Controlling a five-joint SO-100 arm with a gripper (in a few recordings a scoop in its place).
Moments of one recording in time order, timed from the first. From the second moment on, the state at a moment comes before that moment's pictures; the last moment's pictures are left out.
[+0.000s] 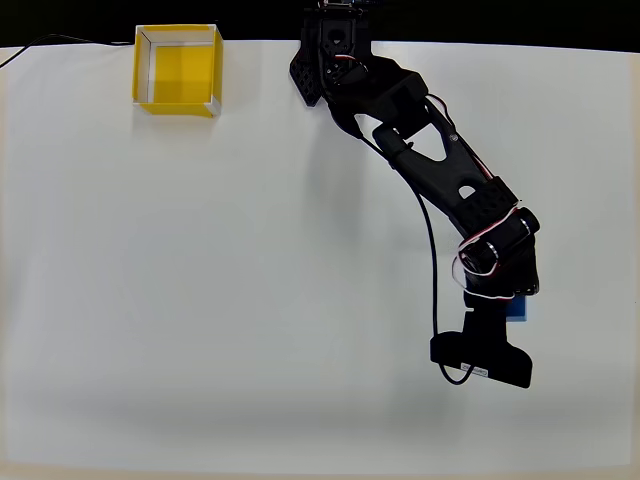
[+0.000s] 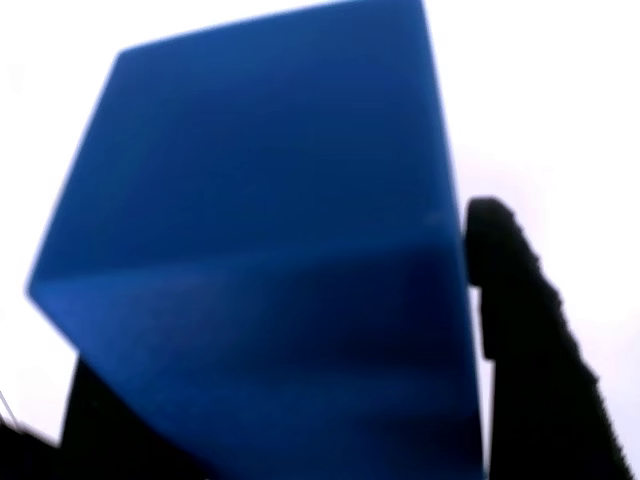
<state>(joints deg) -33.7 73.3 54.2 78.0 -54.8</state>
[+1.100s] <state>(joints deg) 39.9 113.4 106.1 54.9 -86.7</state>
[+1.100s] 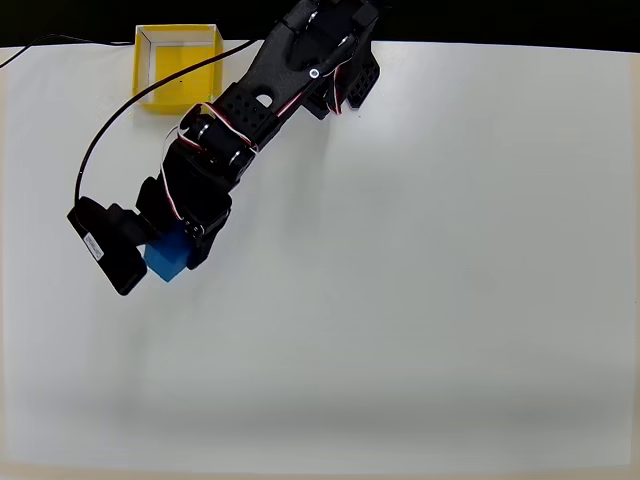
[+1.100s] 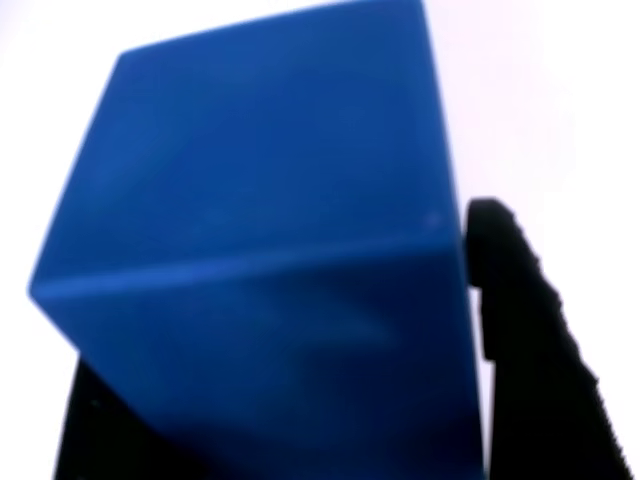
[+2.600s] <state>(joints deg) 90.7 122.0 138.1 46.9 -93.4</state>
